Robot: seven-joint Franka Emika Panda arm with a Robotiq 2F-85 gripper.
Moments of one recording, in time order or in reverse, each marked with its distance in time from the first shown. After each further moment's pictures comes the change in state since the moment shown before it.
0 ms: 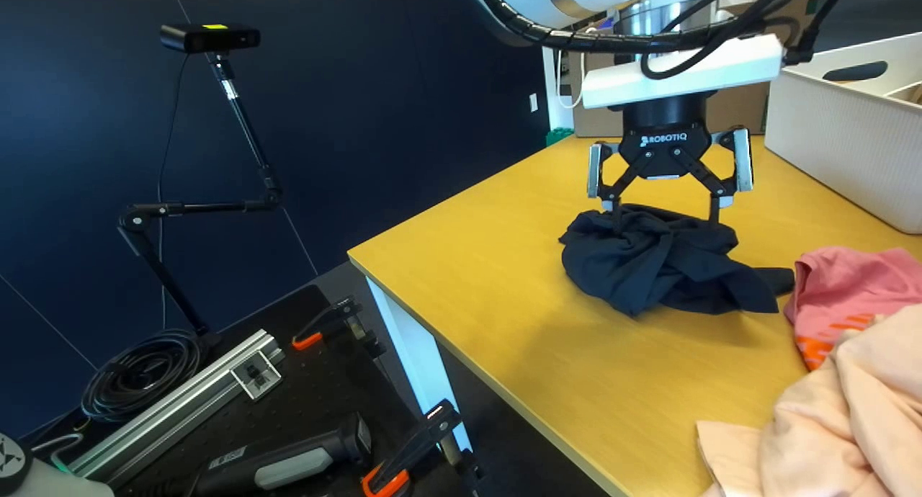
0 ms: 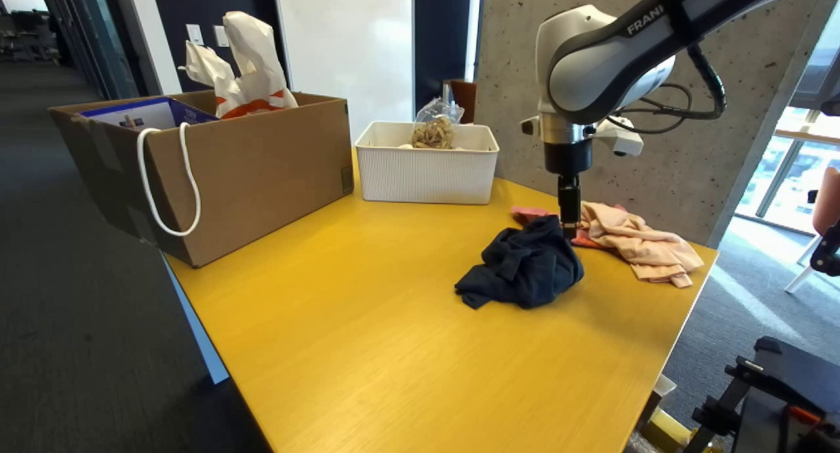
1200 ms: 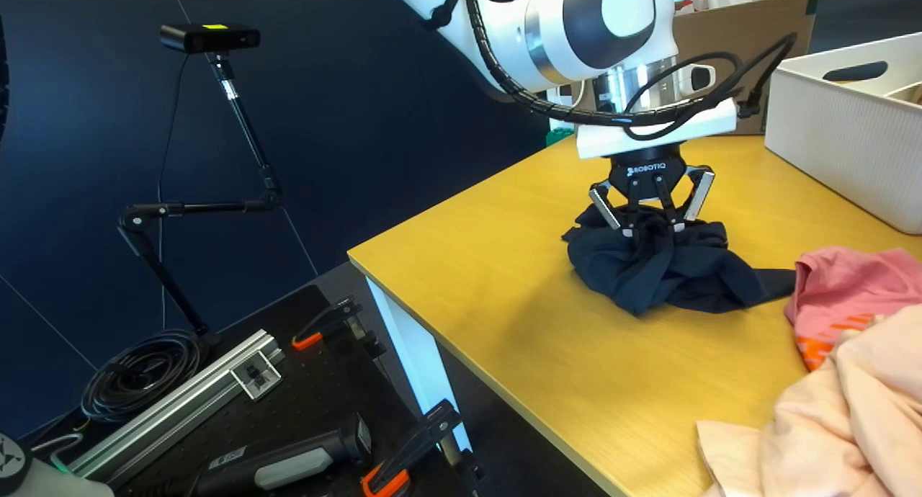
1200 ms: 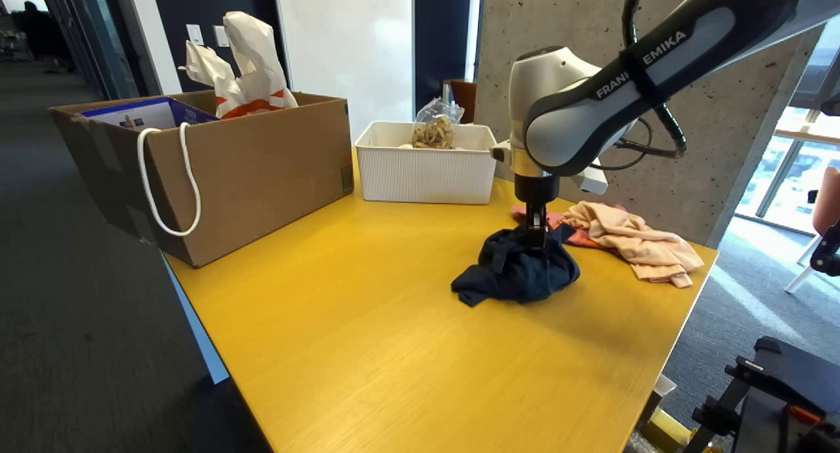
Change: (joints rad) arm 0.052 0.106 0.001 0.029 -0.041 0.185 0.014
